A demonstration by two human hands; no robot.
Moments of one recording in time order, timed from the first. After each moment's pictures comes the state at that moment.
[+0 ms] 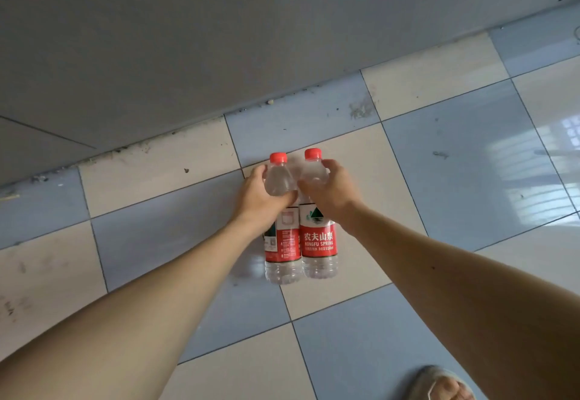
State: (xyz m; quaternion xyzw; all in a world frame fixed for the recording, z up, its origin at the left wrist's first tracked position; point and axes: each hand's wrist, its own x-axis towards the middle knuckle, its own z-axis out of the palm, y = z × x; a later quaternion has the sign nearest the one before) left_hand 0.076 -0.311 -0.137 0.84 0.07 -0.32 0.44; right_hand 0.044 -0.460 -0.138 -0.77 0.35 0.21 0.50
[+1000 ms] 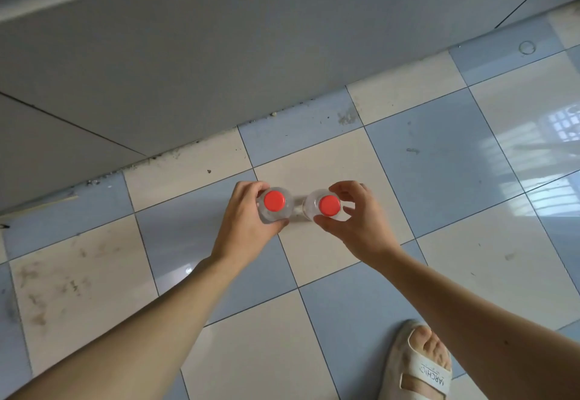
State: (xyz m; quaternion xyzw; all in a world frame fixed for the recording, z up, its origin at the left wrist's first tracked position) left_hand 0.025 -0.253 -0.038 0.88 -0.11 -0.18 0.42; right_hand -0.051 -0.457 -0.019 -0.81 0.27 0.10 0.52
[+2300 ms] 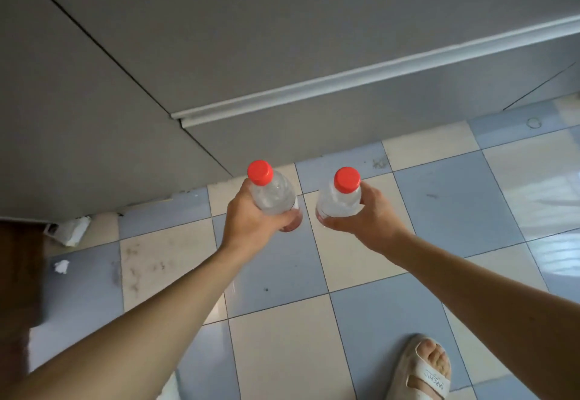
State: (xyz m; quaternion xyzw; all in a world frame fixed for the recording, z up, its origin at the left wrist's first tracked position) left_hand 0.055 -0.182 0.141 0.83 0.08 -0.19 0.52; right_hand 0.011 -0.402 0.151 -0.79 0.19 0.17 0.55
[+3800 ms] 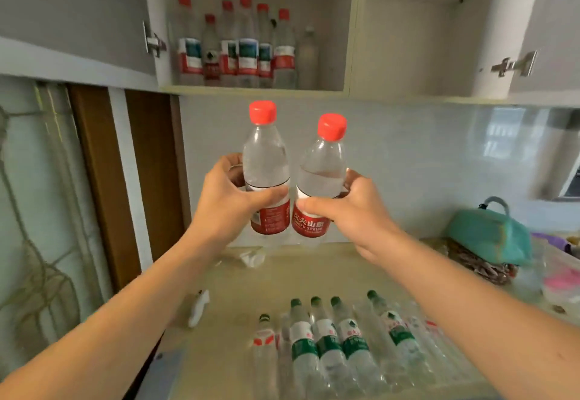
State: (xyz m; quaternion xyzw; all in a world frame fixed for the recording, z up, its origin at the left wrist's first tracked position) left_hand 0.153 0.212 1.103 0.72 -0.18 0.22 0.63; right_hand 0.124 0.006 1.106 -0.75 -0.12 -0.18 0.62
